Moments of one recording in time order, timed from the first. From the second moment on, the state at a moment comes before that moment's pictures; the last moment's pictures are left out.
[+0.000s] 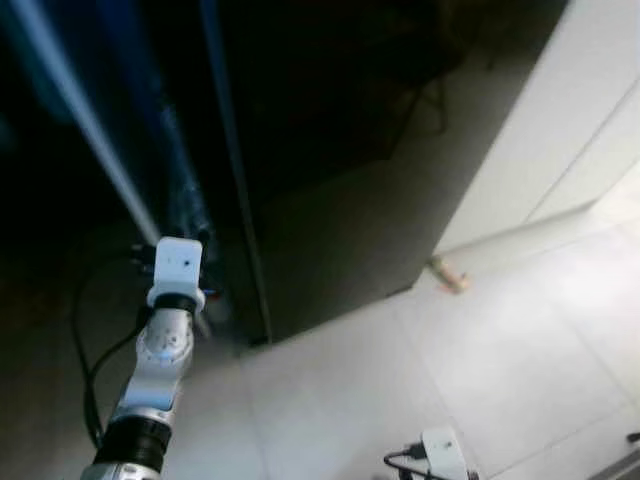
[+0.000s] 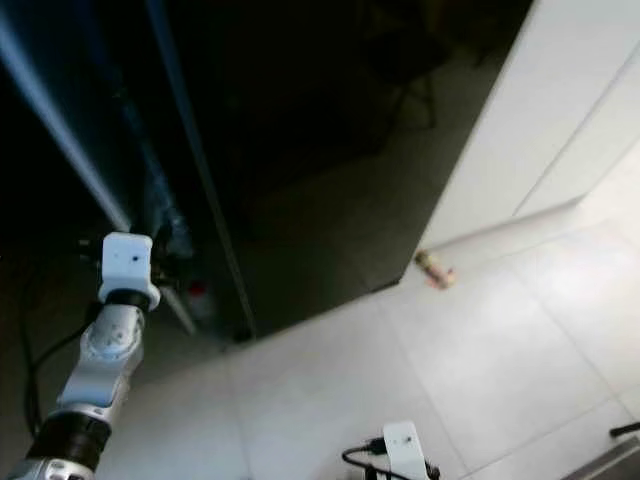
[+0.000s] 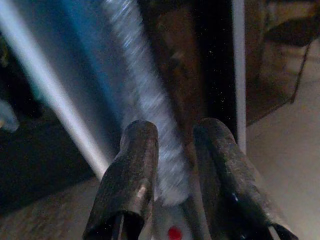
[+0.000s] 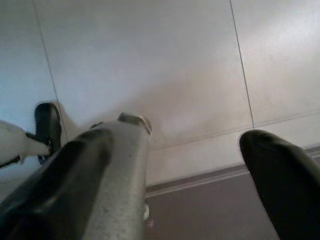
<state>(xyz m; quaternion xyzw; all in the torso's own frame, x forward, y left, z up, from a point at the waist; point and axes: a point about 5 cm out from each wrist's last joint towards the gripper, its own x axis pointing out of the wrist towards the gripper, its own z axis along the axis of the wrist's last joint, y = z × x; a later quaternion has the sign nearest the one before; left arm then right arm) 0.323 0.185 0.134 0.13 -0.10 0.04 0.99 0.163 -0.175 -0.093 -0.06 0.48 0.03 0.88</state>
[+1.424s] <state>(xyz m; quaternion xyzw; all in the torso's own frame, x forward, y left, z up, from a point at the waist) 0.281 0.185 0.135 0.15 -0.14 -0.01 0.98 0.159 -0.185 -0.094 -0.07 0.49 0.02 0.87</state>
